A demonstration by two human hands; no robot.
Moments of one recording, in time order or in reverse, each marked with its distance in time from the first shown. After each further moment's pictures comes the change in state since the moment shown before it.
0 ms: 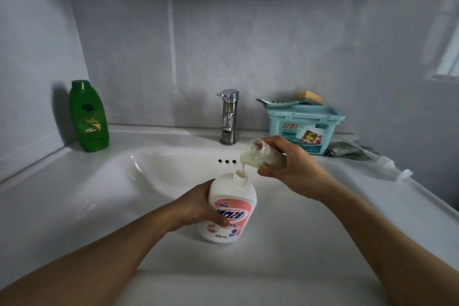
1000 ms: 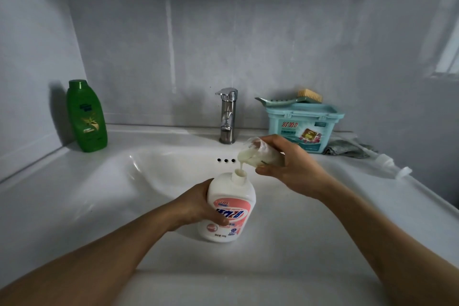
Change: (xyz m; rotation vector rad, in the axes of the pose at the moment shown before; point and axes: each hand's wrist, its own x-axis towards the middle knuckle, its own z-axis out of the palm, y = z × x) left_hand 0.000 0.000 0.001 -0.011 -0.005 0.002; right_hand 0.000 -0.002 0.000 0.010 -0.009 -0.006
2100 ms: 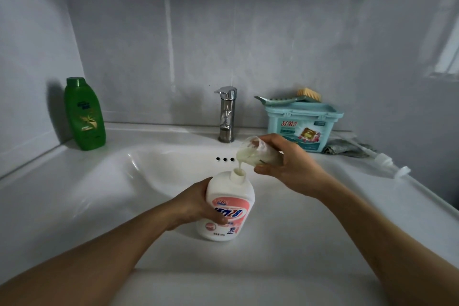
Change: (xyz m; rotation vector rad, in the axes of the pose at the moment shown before) left_hand -0.002 0.001 0.001 -0.032 0.006 0.009; right_hand 0.002 0.003 0.001 0.002 -0.008 0.003
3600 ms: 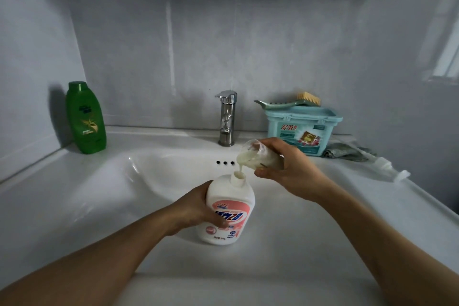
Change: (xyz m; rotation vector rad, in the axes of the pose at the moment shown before) left_hand -0.001 0.001 0.001 -0.037 0.009 -0.012; right_hand -0.001 0.000 -0.001 0.007 0.012 -0.014
